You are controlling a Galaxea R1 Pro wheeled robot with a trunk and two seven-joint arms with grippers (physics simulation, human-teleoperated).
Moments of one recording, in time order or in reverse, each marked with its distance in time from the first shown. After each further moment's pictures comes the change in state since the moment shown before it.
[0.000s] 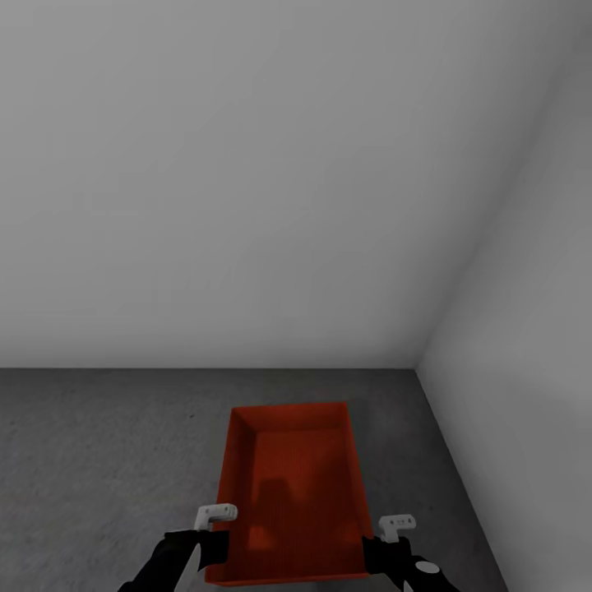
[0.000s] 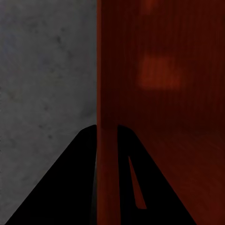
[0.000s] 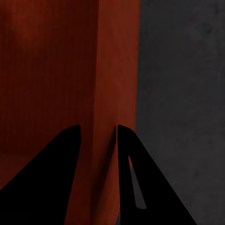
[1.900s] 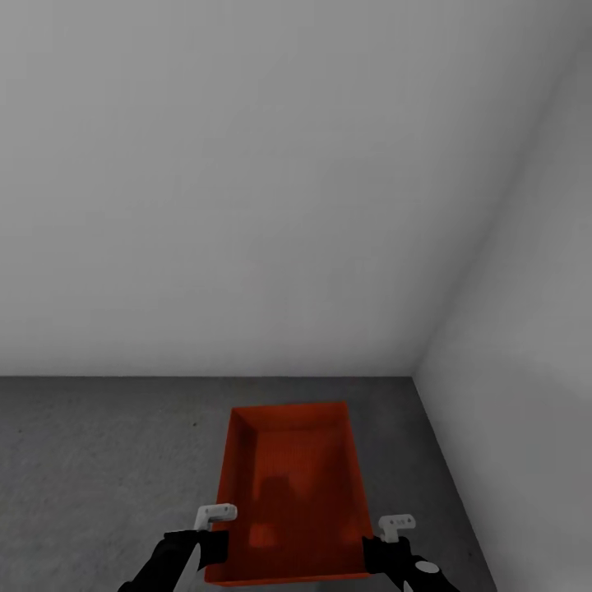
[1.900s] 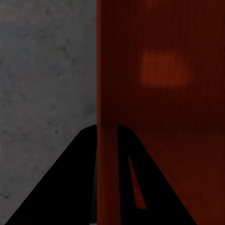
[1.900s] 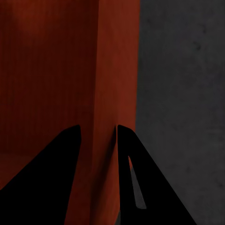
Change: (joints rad) left arm 0.000 0.002 -0.001 0.000 0.002 0.001 0.000; right arm 0.000 0.001 -0.002 -0.001 0.002 0.002 0.000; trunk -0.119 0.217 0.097
